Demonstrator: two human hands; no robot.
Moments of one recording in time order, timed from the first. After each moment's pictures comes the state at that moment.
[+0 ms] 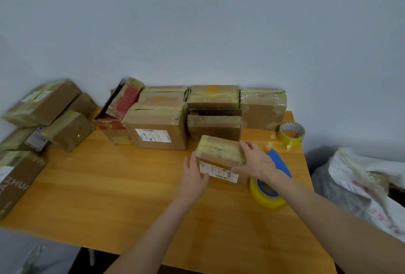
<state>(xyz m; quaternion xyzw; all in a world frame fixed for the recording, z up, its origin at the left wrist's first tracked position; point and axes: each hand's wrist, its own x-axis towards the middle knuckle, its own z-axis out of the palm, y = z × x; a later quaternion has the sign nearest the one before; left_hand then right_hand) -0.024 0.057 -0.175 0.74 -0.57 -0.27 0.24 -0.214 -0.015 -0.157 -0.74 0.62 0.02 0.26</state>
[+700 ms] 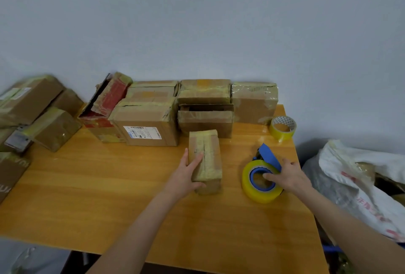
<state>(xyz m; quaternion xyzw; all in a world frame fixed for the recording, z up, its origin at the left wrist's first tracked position) -0.003 0.049 -0.179 0.67 -0.69 -0.28 0.03 -0.307 0.016 -0.184 -0.55 0.76 0.01 0.34</state>
